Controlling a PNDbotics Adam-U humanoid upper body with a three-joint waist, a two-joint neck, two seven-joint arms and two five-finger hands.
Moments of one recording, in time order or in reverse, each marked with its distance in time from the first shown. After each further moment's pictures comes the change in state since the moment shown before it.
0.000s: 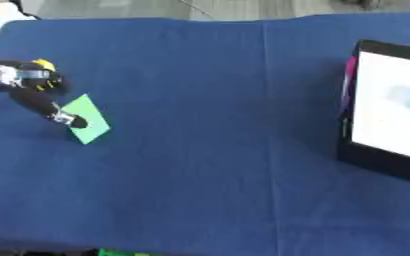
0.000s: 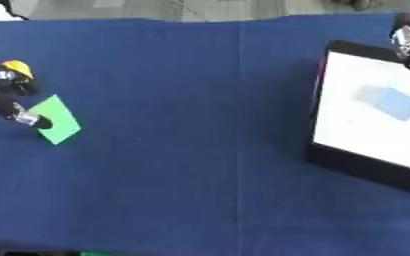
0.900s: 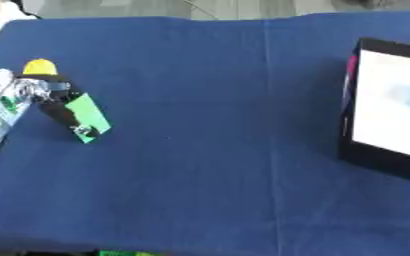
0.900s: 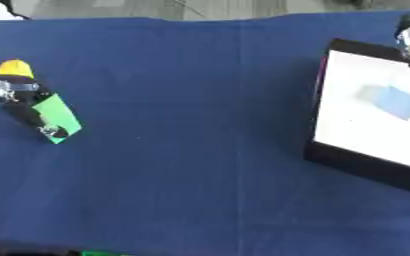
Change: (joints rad) left arm -0.021 -0.073 -0.032 0.096 -0.104 -0.016 0.045; right arm 0.007 0.009 0.000 0.000 0.000 0.017 -0.004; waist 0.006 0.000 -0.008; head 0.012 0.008
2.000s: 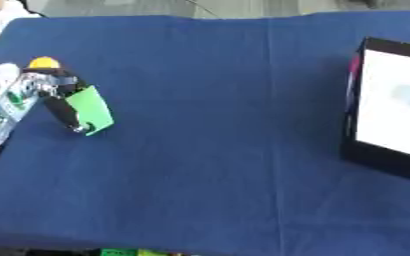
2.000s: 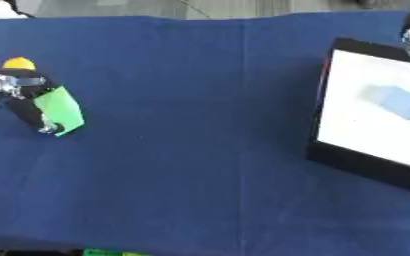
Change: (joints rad) left arm 0.012 0.018 0.017 -0.140 0.013 0.029 0.028; right arm 0.000 0.000 0.000 0.000 -0.006 -0.004 -0.001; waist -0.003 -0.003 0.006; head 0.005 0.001
